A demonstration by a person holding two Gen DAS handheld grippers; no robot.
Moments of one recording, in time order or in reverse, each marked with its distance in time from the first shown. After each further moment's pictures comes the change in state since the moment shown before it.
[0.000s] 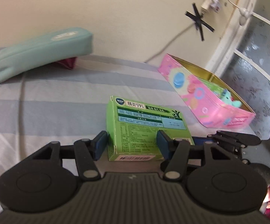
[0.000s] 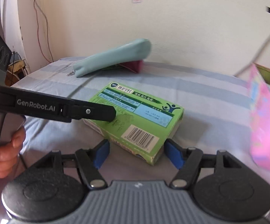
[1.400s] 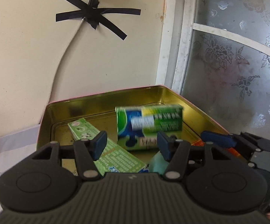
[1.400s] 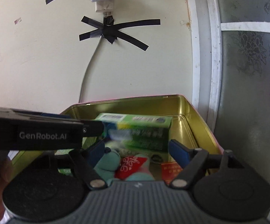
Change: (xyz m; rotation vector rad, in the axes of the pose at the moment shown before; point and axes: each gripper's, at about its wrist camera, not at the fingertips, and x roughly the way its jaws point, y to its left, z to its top) left arm 0.196 -0.255 0.101 0.337 -0.048 0.018; right arm -0.075 -0.283 0.001 0.360 -0.272 -0.436
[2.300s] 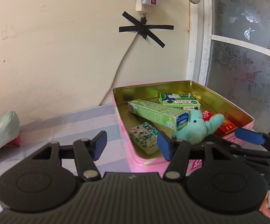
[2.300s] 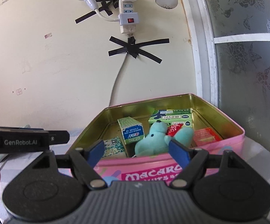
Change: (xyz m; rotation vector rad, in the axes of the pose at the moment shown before) left arm -0.129 0.050 -0.068 -0.015 -0.058 0.194; right arm -0.100 0.081 -0.051 0.062 -0.099 -0.011
